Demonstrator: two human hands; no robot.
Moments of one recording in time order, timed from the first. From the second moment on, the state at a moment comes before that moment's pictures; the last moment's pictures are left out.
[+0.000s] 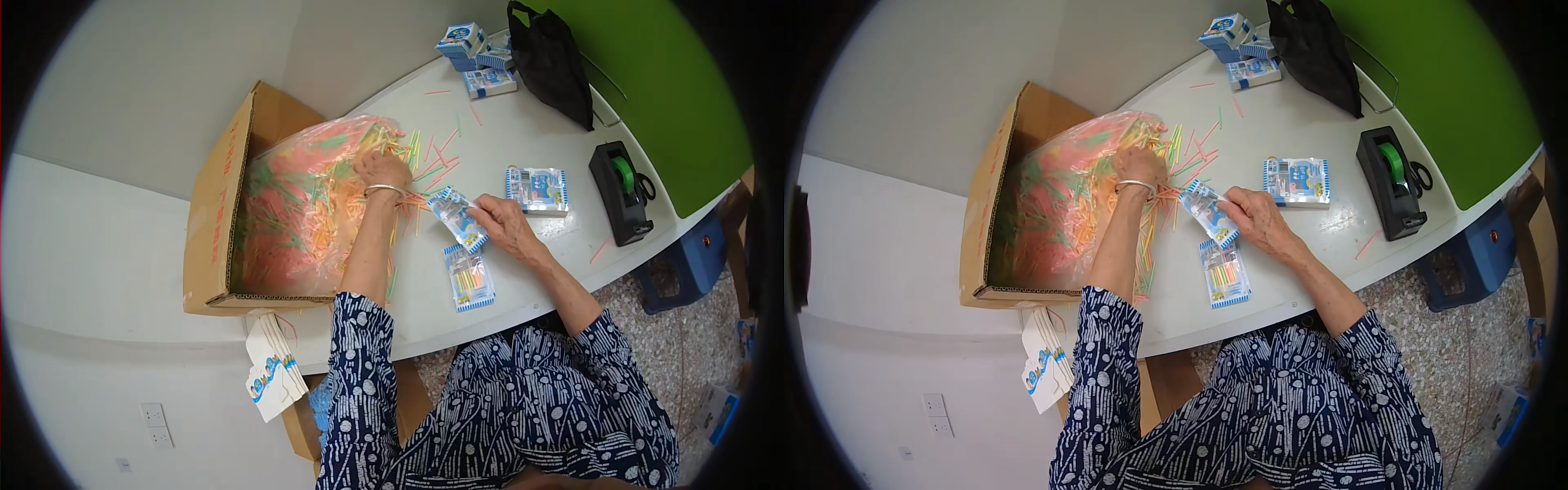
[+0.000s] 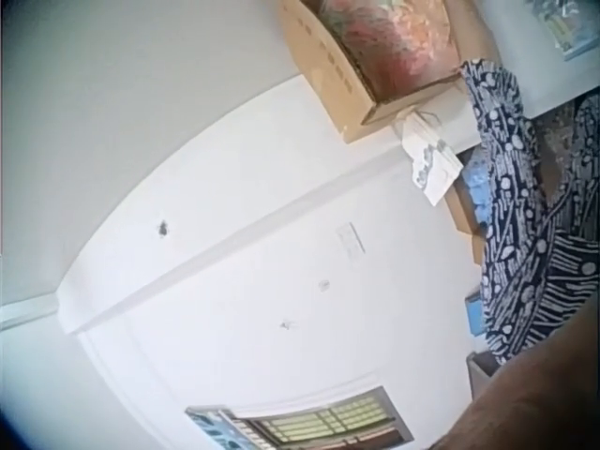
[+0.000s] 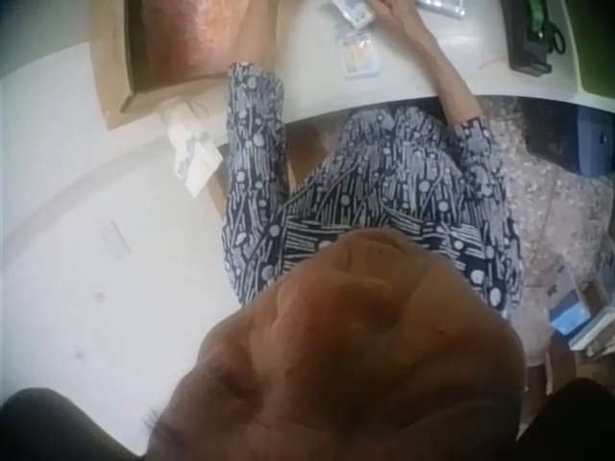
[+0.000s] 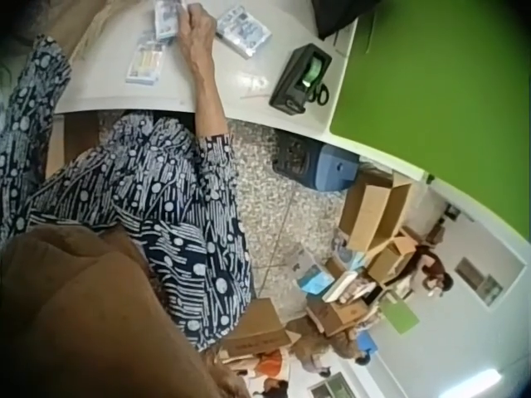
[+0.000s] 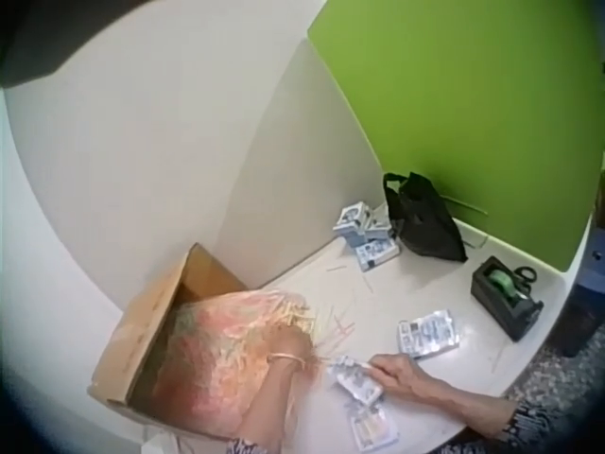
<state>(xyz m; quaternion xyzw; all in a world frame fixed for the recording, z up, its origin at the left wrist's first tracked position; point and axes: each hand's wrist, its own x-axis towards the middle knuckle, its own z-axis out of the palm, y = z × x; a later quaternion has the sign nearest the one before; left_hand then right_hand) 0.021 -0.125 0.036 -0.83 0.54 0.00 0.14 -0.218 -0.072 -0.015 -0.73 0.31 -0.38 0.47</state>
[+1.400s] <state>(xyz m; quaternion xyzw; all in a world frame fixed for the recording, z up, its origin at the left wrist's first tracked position) 0.055 -0.030 0.054 -0.65 0.74 -0.06 0.13 -0.218 -0.076 -0.015 -0.60 0.37 -0.53 0.46</state>
